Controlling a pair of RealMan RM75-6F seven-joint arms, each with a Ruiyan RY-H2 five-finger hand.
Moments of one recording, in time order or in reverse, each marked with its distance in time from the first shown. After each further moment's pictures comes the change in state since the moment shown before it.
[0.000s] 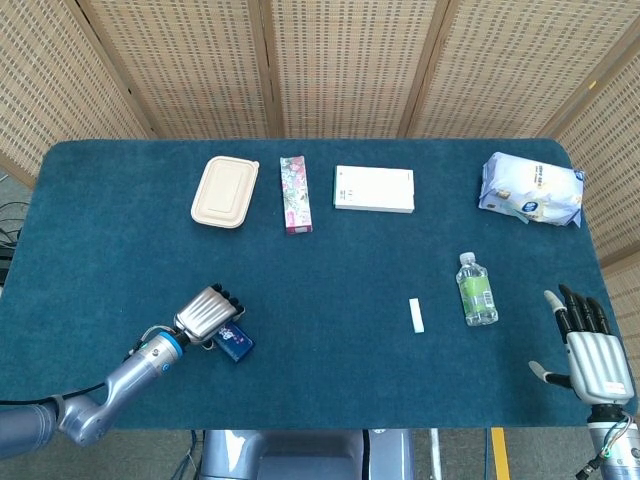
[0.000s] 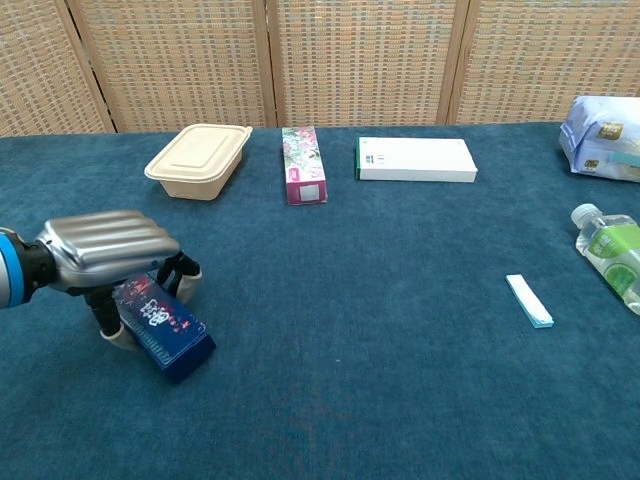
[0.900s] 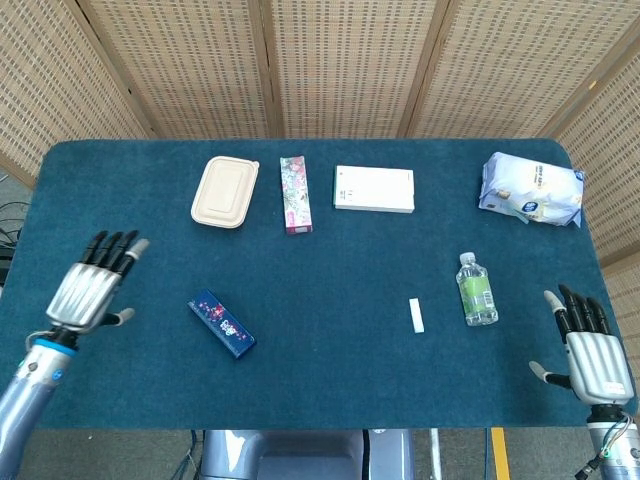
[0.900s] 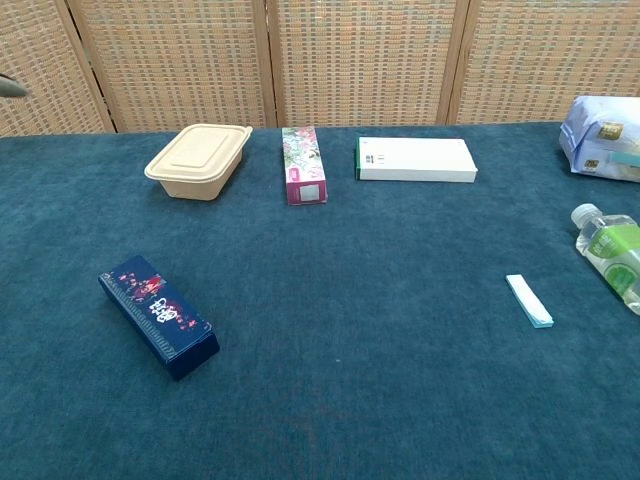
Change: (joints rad) left arm 0.291 0.383 -0.012 -0.273 -0.061 0.474 -0.103; right arm -0.001 -0.001 0.000 -0.003 0.001 0.002 -0.018
